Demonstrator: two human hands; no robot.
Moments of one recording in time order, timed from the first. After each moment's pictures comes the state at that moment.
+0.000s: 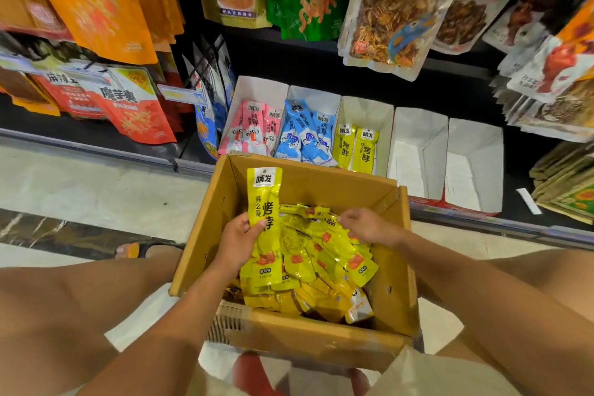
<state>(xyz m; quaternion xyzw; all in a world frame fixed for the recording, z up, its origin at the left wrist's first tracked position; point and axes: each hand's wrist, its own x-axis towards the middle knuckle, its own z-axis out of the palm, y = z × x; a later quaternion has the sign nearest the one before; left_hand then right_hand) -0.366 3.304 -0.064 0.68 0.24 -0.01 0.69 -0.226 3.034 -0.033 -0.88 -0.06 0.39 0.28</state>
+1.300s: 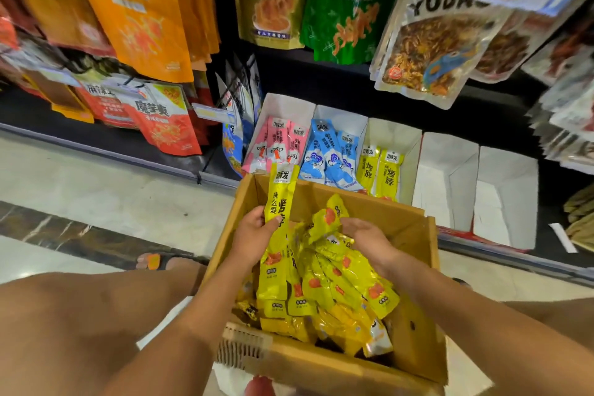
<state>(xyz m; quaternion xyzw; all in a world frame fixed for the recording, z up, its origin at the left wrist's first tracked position) -0.331 3.336 -0.023 0.67 0.29 0.00 0.68 -0.237 3.104 -0.016 -0.79 0.06 0.34 0.51</state>
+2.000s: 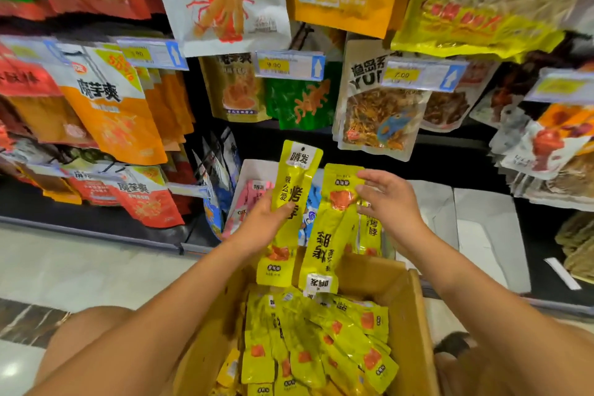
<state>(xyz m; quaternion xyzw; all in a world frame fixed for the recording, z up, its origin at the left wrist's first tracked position) -0.201 3.324 0.095 0.76 0.12 -0.03 0.64 -0.141 3.081 0.160 -0.73 -0.04 0.07 0.68</state>
